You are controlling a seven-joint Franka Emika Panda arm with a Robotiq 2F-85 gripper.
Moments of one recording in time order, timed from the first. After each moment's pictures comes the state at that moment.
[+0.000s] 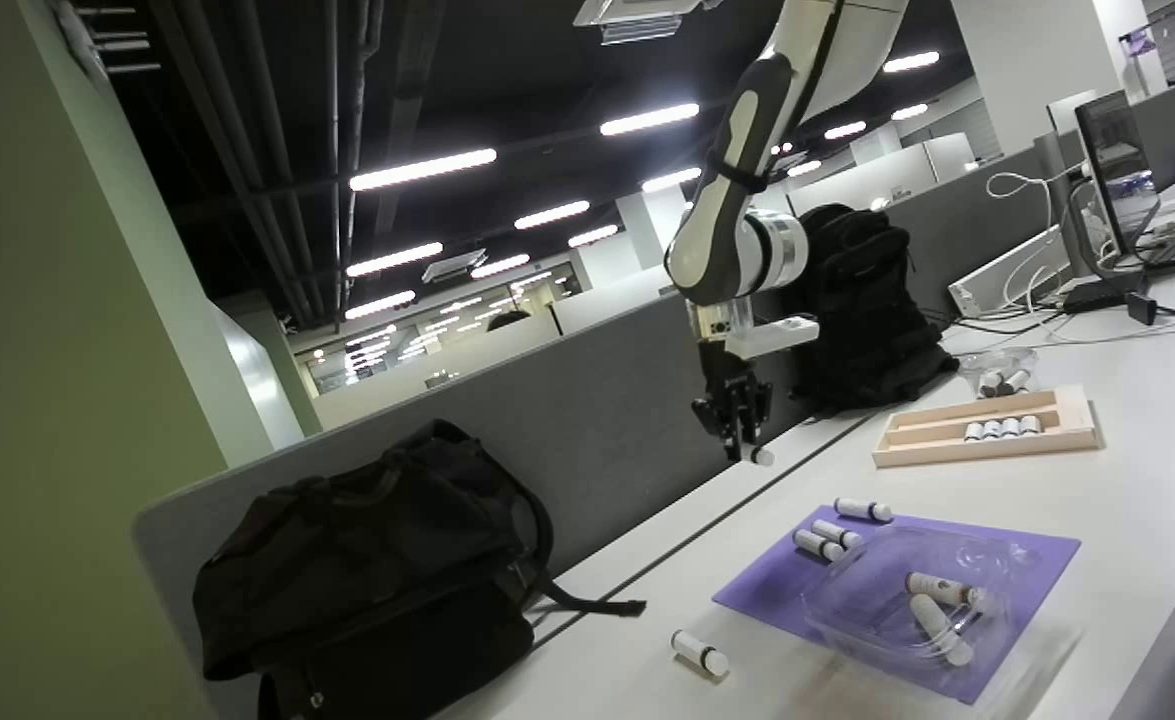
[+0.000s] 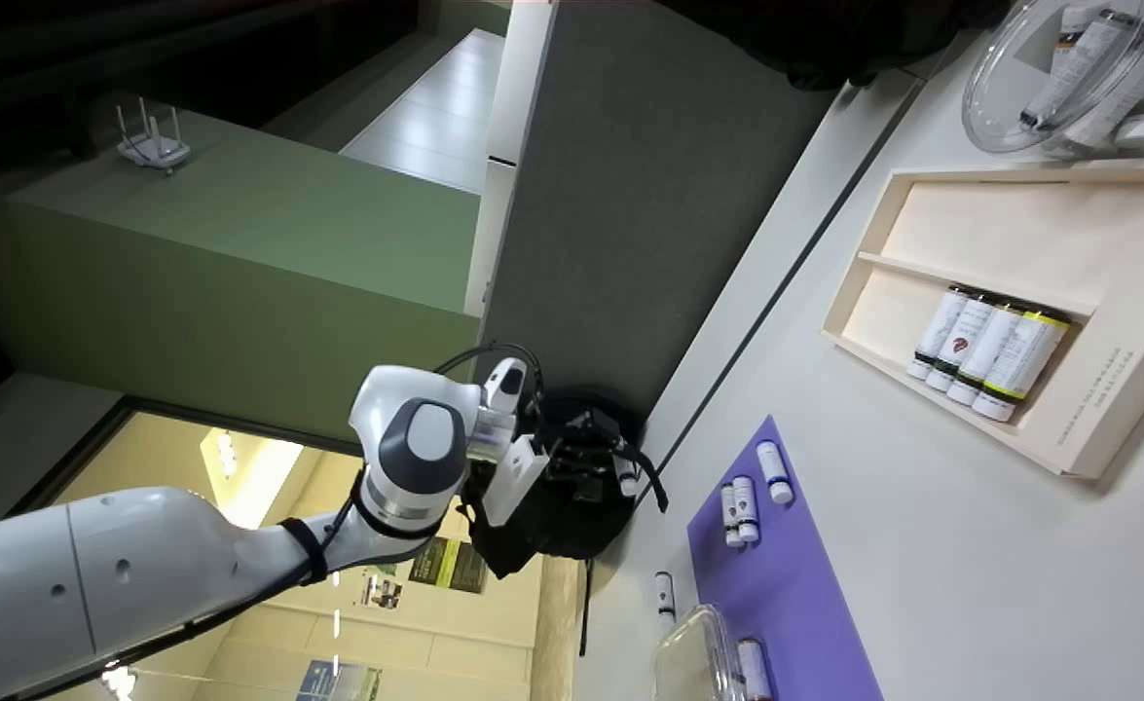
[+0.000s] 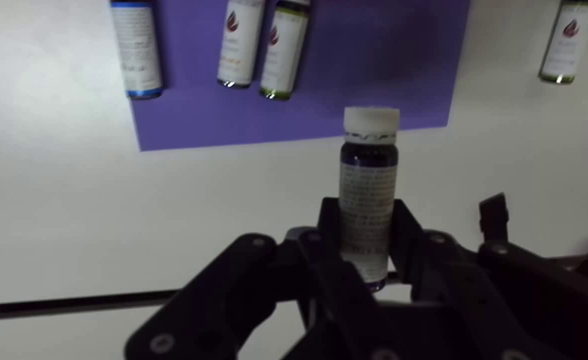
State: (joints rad) arm 0.04 0.48 0.13 -1.92 0.16 2.56 0.02
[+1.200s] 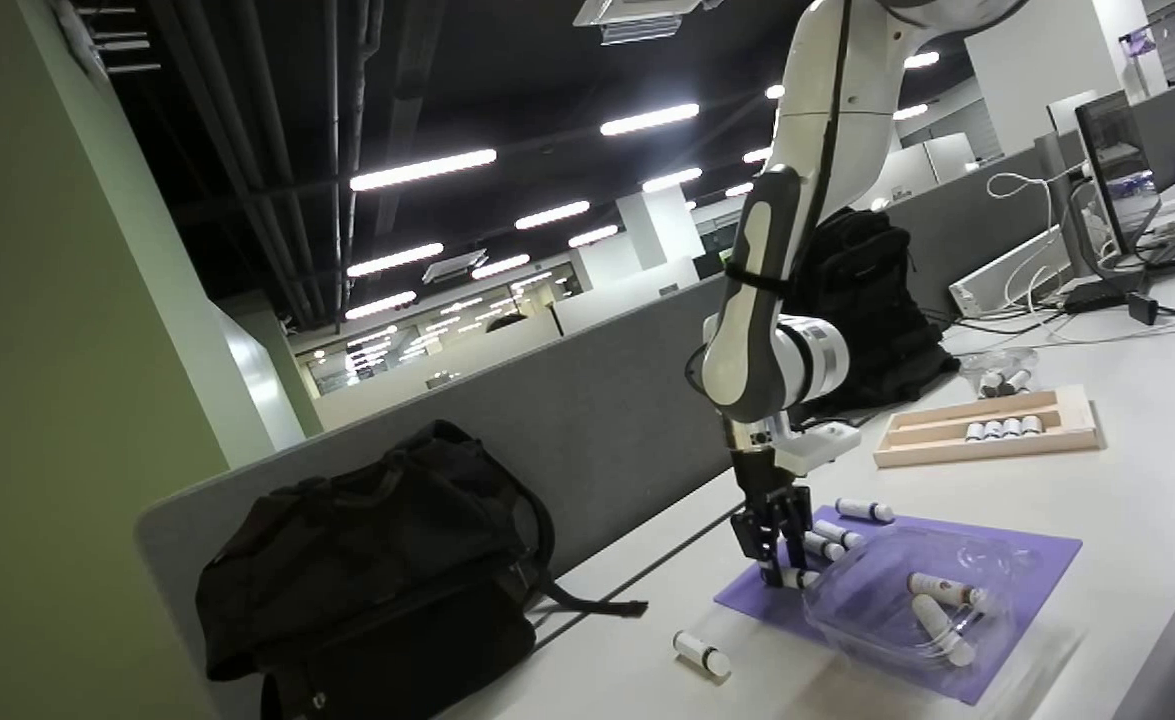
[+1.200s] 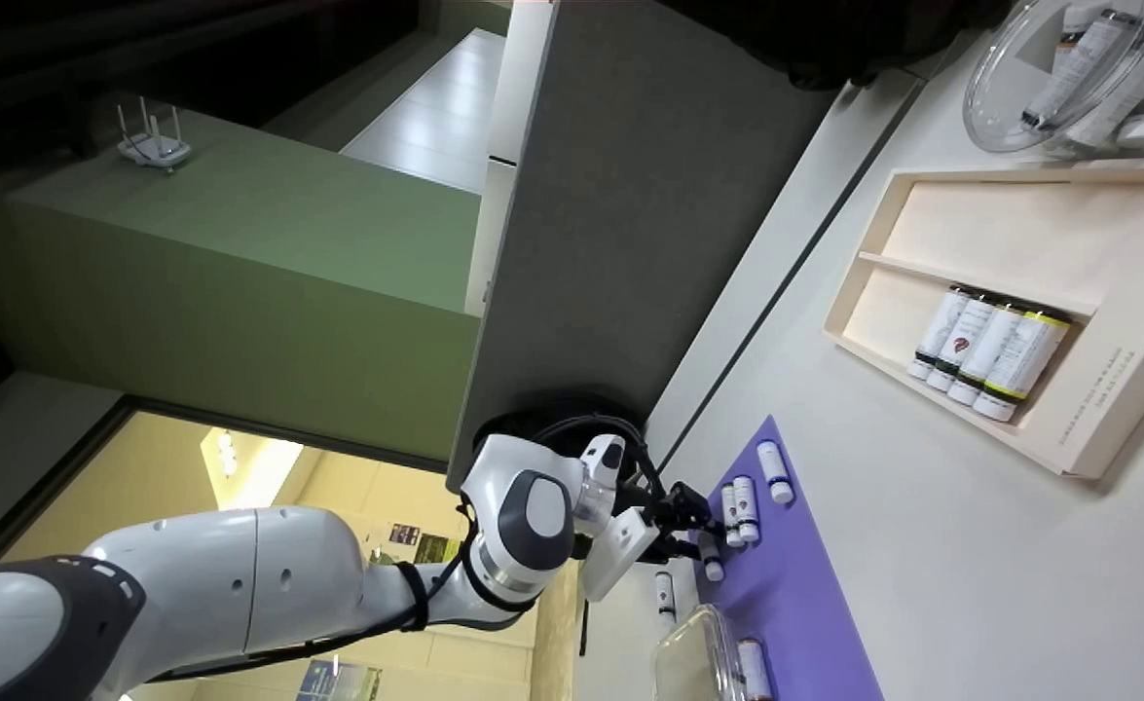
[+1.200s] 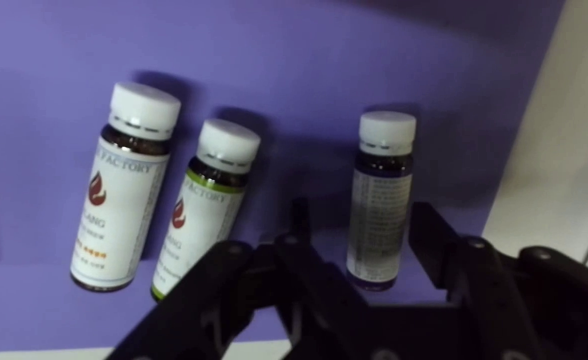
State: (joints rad) arm 0.06 0.71 0.20 -1.96 0.16 2.73 -0.10
